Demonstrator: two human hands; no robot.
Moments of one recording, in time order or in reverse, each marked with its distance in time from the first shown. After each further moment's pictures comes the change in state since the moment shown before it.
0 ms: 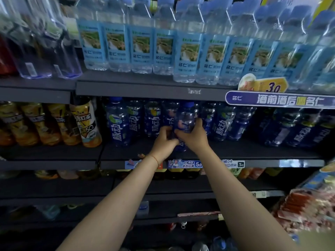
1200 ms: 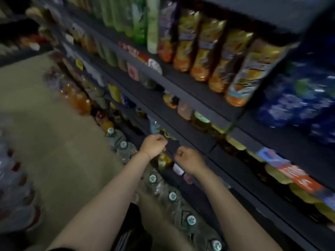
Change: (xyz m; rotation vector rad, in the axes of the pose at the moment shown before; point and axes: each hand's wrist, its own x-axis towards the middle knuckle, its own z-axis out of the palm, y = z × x) left_hand -0.182 -0.232 -0.280 0.116 0.663 -0.636; right_hand -0.176 0.004 0.343 -0.461 -1.142 -0.342
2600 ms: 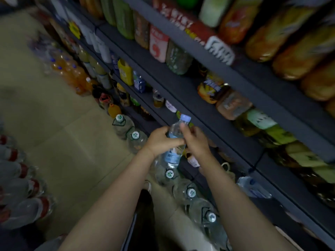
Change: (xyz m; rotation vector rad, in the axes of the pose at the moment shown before) left_hand 0.097 -0.070 -0.091 -0.139 -0.158 0.054; right_hand 0.132 -0.091 0.073 0.621 0.179 0.235
